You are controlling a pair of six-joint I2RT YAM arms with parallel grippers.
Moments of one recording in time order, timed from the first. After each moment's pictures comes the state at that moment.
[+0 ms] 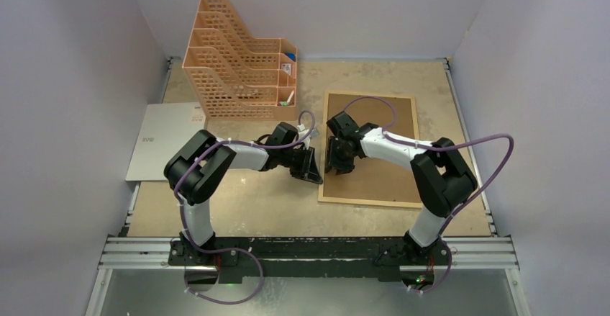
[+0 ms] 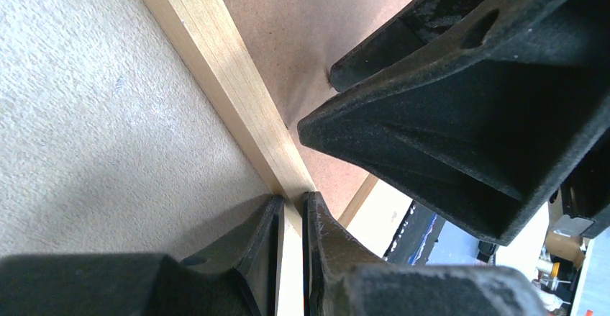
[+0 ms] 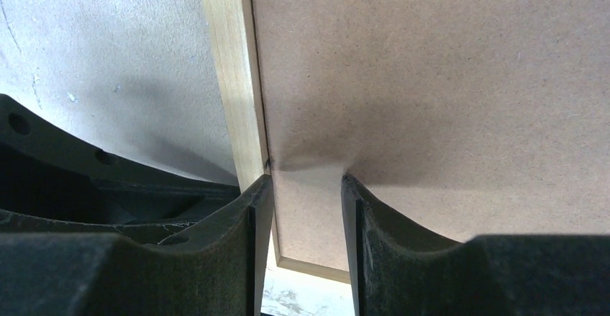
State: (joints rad) left arm -0.66 1.89 0.89 0.14 0.64 -0.54; right arm 0.63 1.72 1.05 -0.56 -0.04 0.75
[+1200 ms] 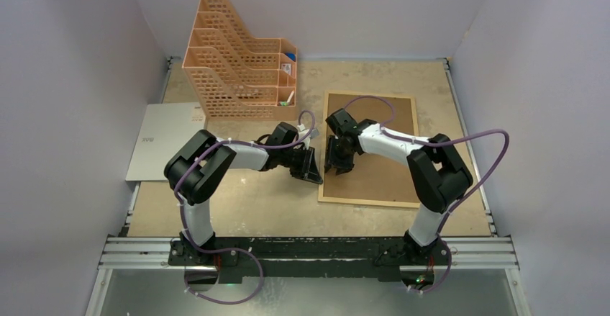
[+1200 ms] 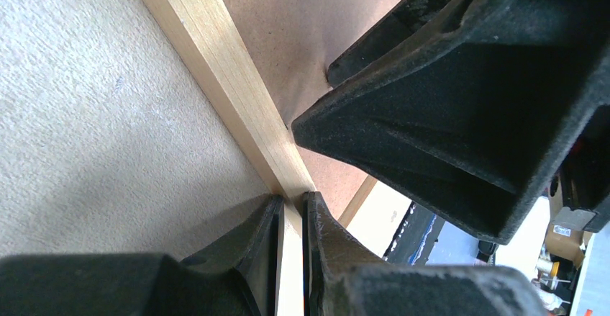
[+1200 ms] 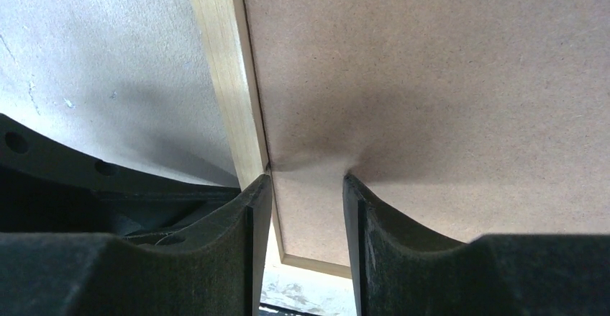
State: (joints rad) left arm -0.66 1.89 0.89 0.14 0.64 -0.54; right arm 0.62 1.76 1.10 -0.60 -0.07 0.75
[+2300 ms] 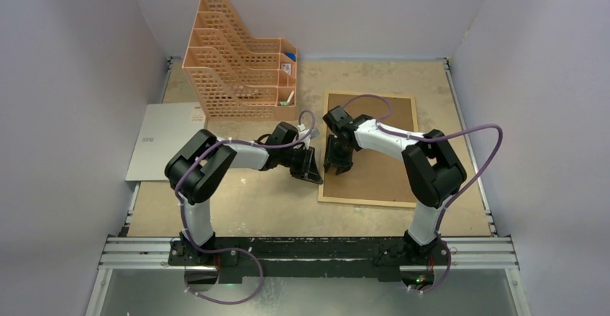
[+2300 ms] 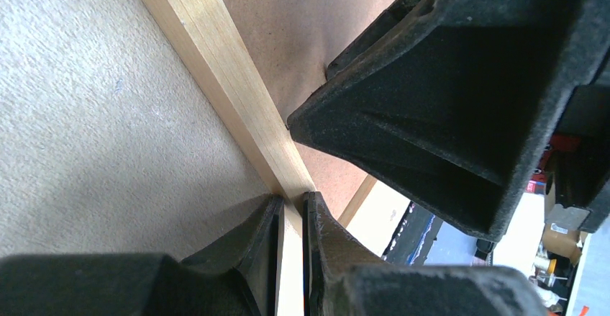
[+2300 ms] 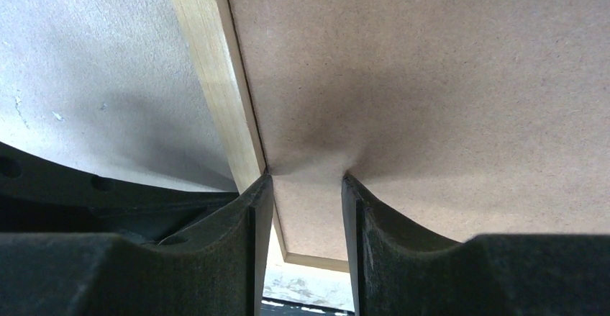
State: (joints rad) left arm -0.66 1.89 0.90 0.14 0.64 -0.54; right arm 0.62 1.83 1.17 -0.69 -0.06 0.78
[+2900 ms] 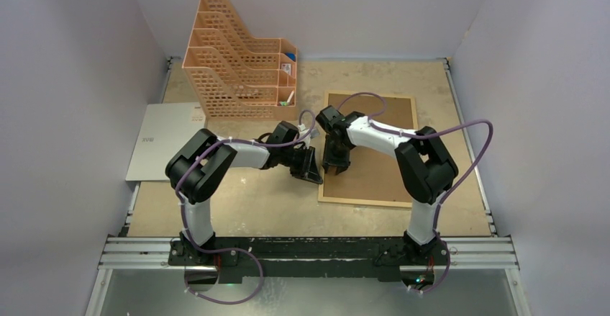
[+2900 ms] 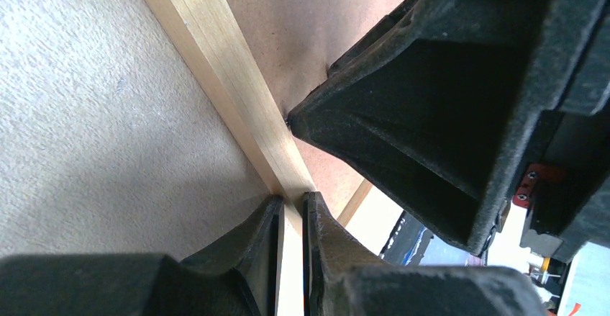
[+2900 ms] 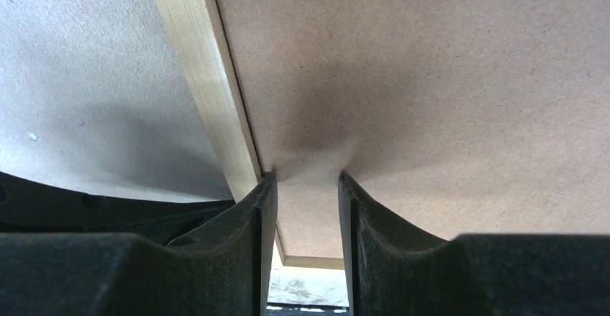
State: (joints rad) left arm -0.66 1.91 0.91 0.10 0.65 -0.54; right arm 0.65 1.90 1.25 -0.79 0.01 0.80
